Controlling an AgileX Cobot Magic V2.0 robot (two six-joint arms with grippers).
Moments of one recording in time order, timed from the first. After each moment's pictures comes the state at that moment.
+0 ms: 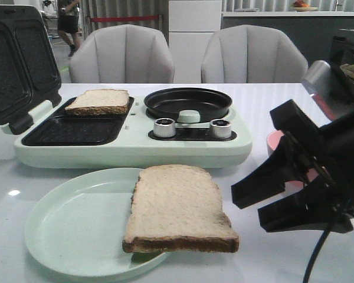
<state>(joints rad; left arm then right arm) -0.57 0.44 -0.63 -0.18 0.65 0.19 0.21 1.56 -0.48 1.65 0.71 -1.19</state>
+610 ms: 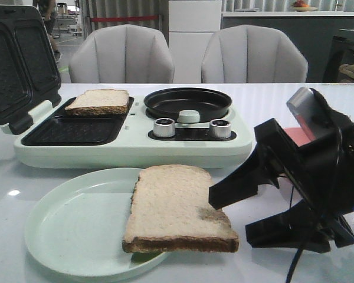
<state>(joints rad) -0.57 0.44 -0.63 -0.18 0.65 0.19 0.21 1.73 -0.51 1.80 0.79 -1.33</state>
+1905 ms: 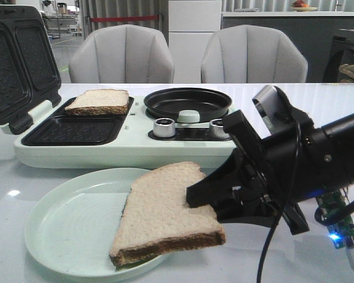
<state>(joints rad) -0.57 0.44 -0.63 -0.18 0.64 0.19 0.27 1.83 -0.63 1.81 0.88 -1.33</state>
